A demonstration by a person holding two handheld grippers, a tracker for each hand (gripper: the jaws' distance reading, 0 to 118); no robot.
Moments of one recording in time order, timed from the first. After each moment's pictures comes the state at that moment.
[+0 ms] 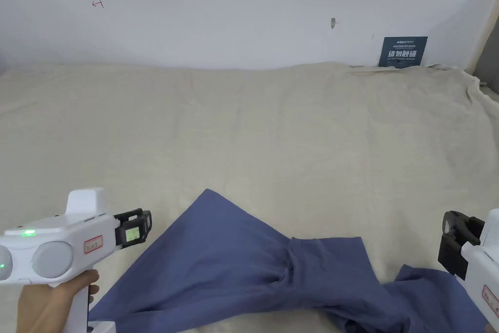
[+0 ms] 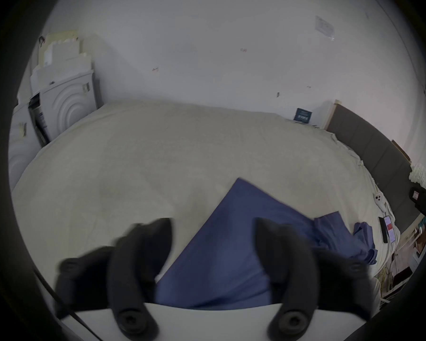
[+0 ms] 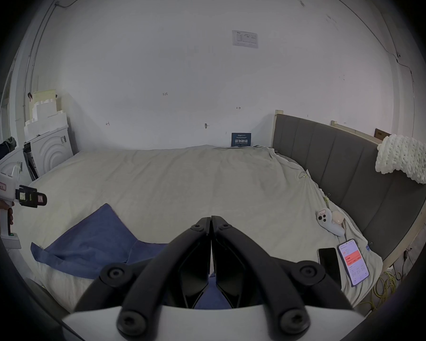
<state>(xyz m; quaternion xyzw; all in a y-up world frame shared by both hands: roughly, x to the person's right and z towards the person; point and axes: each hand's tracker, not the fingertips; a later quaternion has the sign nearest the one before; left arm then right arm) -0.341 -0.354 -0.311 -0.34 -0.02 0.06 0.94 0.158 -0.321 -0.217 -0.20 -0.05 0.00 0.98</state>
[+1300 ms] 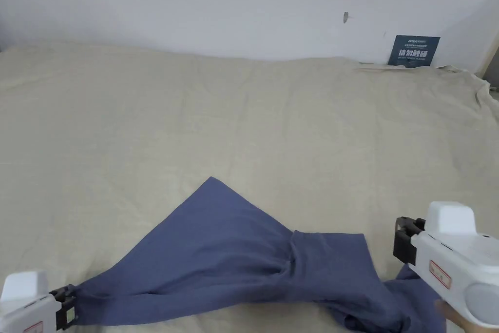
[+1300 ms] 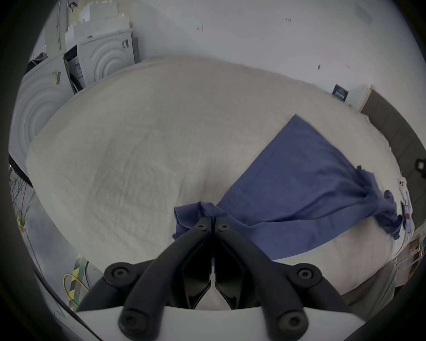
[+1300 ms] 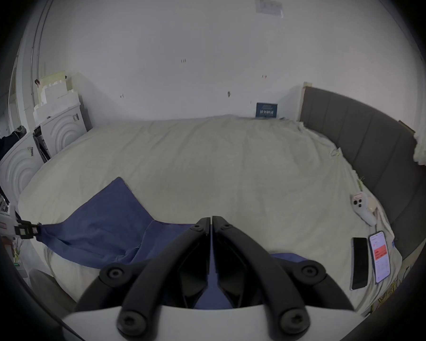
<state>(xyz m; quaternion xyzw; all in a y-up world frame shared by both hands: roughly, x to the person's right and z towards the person) -0.403 -0.430 -0.220 -0.41 0.07 0.08 0.91 0.142 -0.367 -0.288 -0.30 0.01 -0.01 0.95</state>
